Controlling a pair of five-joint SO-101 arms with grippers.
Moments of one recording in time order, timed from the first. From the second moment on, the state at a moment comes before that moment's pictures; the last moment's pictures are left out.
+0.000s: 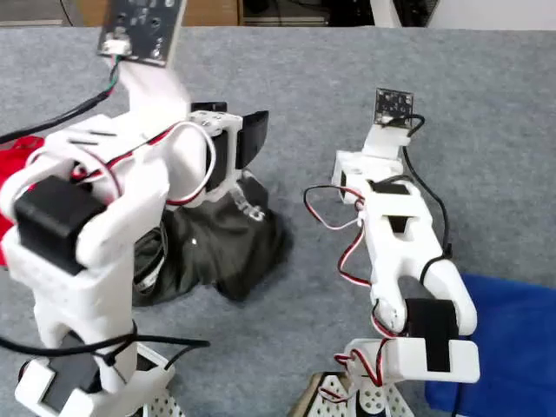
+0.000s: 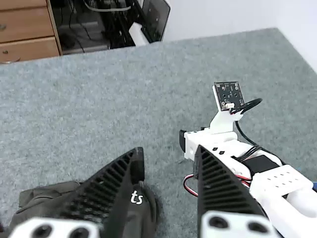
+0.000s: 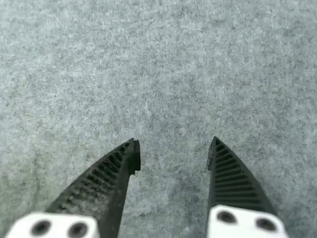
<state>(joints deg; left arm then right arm) 24.2 -15.7 -47.5 100.3 2.5 -1.0 -2.9 44.3 16.5 -15.0</state>
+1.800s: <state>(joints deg) -60.9 -43.2 22.9 85.8 -14.8 -31.8 57.9 -61.9 101.1 -0.5</state>
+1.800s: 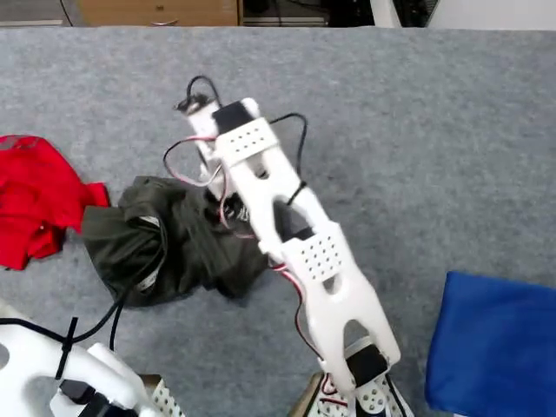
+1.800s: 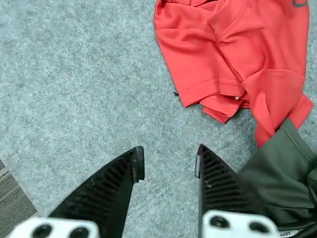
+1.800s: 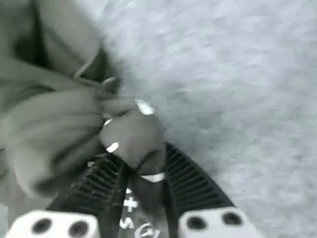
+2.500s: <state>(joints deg) -31.8 -43.2 33.5 82.7 -7.0 2.5 67.4 -73.5 94.8 -0.5</state>
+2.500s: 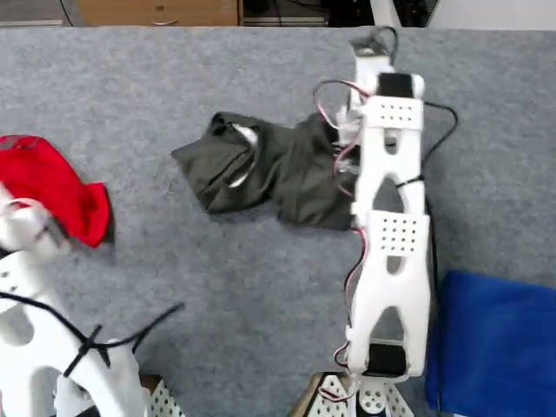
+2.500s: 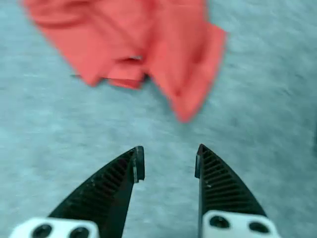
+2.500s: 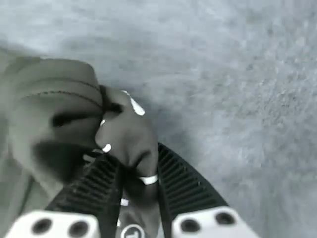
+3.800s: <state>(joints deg) 12.5 25.1 -2.8 63.7 13.8 4.8 77.5 -86.3 90.9 -0.1</state>
